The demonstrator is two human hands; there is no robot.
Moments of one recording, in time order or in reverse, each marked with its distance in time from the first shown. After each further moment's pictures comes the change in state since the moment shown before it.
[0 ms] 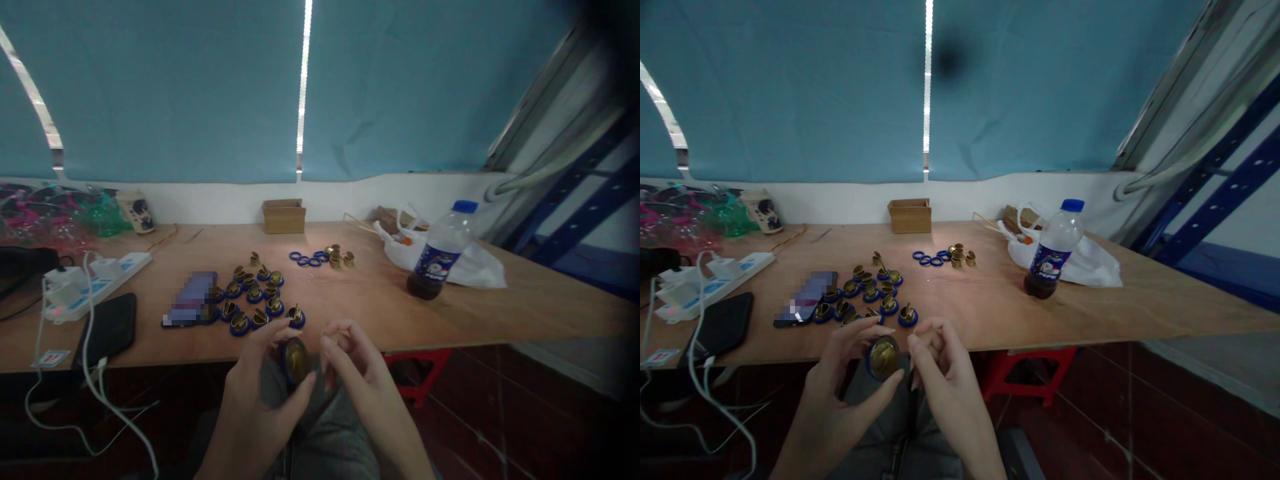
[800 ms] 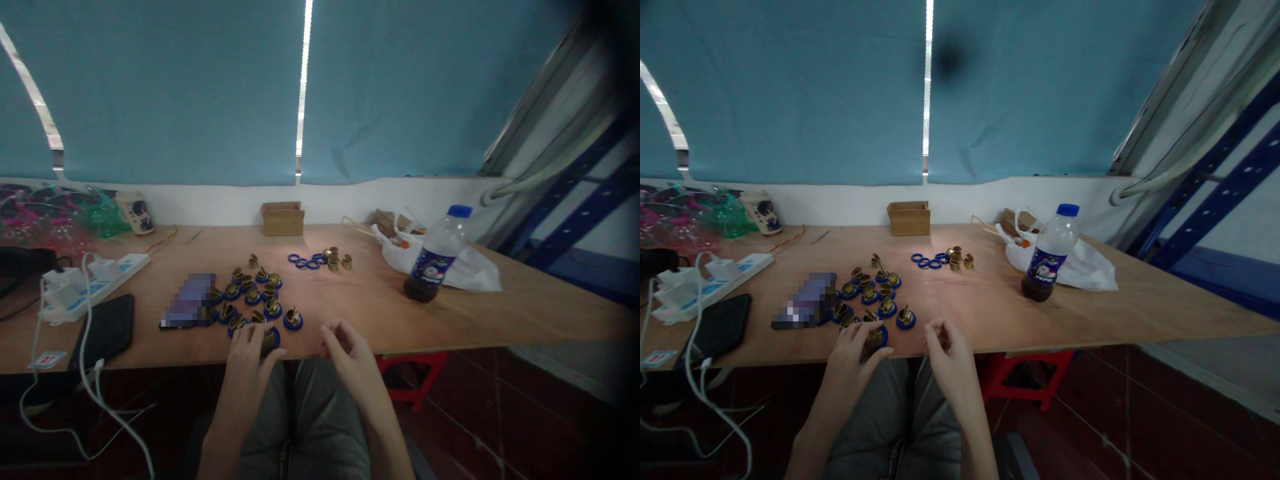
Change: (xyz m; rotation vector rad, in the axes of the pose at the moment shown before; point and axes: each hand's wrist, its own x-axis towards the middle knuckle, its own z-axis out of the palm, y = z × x) left_hand 0.003 -0.077 0.022 0.314 -0.071 -0.151; right_hand 0.034 0.048 -0.022 -0.496 0.183 -0.099
